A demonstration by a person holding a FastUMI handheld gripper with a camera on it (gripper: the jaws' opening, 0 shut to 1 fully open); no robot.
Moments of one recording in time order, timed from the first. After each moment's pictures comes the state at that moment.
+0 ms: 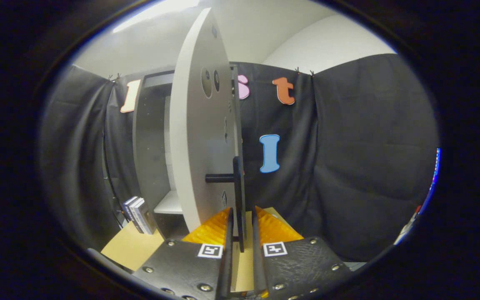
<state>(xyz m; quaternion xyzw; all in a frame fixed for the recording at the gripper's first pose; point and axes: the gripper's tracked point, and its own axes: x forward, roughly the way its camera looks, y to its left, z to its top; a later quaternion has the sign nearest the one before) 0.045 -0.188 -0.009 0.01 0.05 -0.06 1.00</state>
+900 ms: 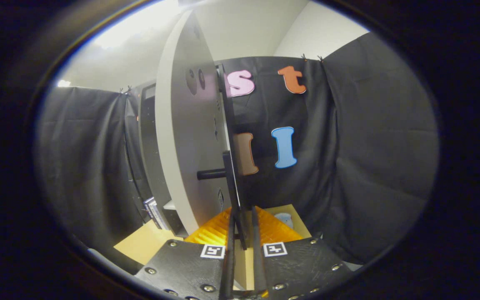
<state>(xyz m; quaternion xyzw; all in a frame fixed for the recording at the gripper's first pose) 0.052 -0.269 -0.017 0.04 0.09 0.06 0.99</state>
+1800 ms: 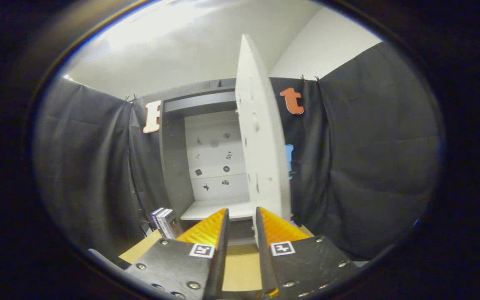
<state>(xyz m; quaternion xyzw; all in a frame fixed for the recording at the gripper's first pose) -0.024 -0.153 0.009 0.04 0.02 0.02 1.00</state>
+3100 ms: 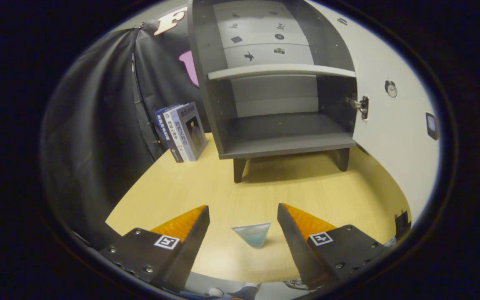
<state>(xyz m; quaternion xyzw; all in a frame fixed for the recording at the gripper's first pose) 0.101 0.065 -0.421 0.02 0.32 0.11 0.94</state>
